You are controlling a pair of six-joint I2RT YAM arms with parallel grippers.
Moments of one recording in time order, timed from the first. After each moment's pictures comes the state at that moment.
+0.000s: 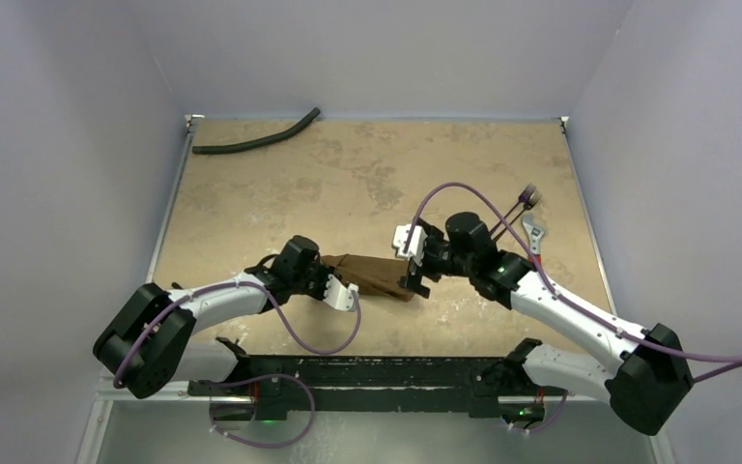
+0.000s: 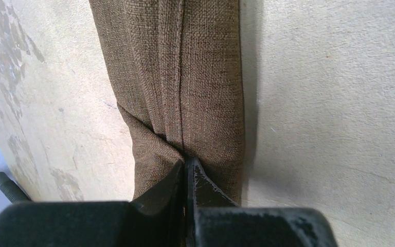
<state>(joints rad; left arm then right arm) -0.64 1.31 0.46 -0.05 0.22 1.25 0.66 1.06 0.70 -0.17 -0.42 -0.52</state>
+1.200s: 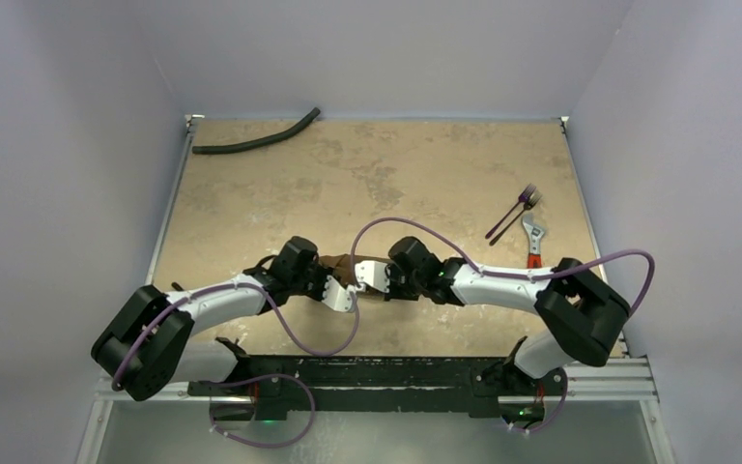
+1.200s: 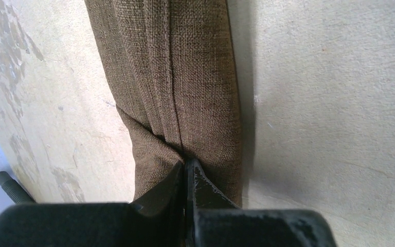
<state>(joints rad) -0.63 1.29 0.45 -0.05 0.21 1.26 0.91 1.50 0.70 -0.12 -0.10 -0.65</state>
